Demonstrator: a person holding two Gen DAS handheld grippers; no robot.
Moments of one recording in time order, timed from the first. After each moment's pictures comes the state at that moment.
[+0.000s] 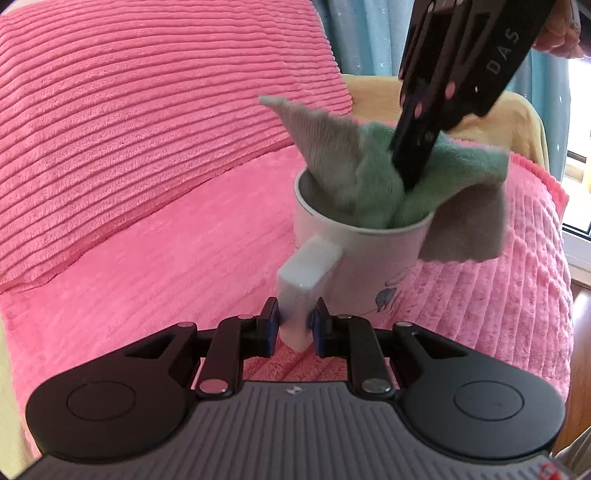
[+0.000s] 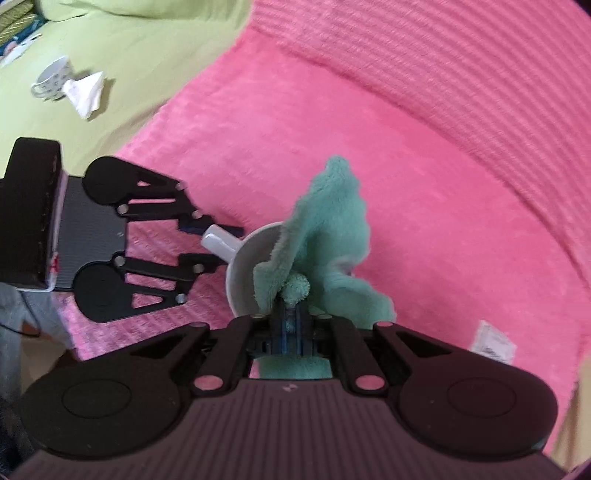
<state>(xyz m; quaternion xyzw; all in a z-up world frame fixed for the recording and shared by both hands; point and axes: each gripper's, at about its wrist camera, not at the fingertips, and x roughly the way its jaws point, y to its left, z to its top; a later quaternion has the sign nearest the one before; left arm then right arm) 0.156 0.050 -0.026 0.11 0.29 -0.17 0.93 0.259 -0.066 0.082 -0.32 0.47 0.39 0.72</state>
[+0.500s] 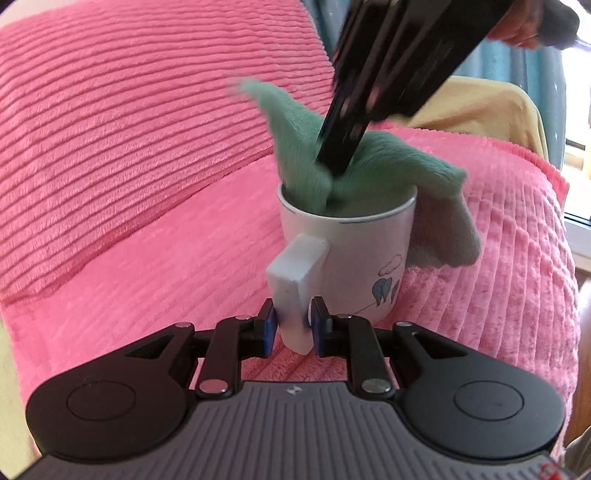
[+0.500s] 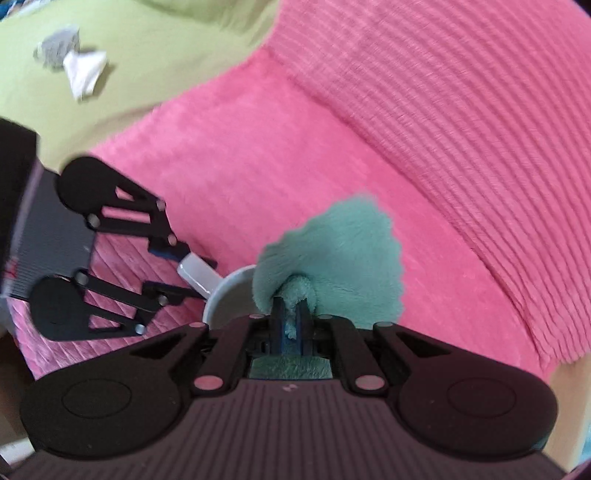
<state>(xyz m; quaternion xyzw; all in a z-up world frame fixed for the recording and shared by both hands) 0.152 0.048 -0.027 0.15 0.28 -0.17 0.93 0.262 -0.037 0.063 -0.42 0.38 0.40 0.72</state>
